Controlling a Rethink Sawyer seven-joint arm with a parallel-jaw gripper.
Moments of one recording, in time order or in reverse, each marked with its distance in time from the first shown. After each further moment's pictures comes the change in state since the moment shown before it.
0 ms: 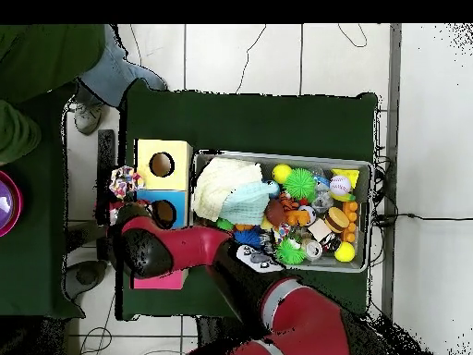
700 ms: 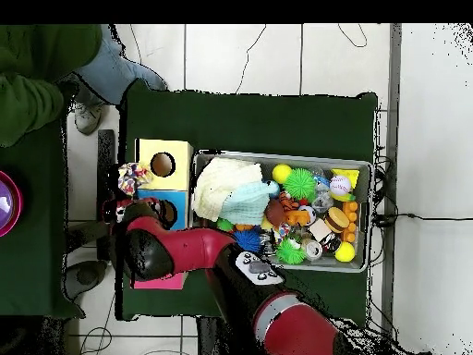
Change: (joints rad) arm 0.041 -0.070 -0.070 0.001 0.016 -0.005 0.000
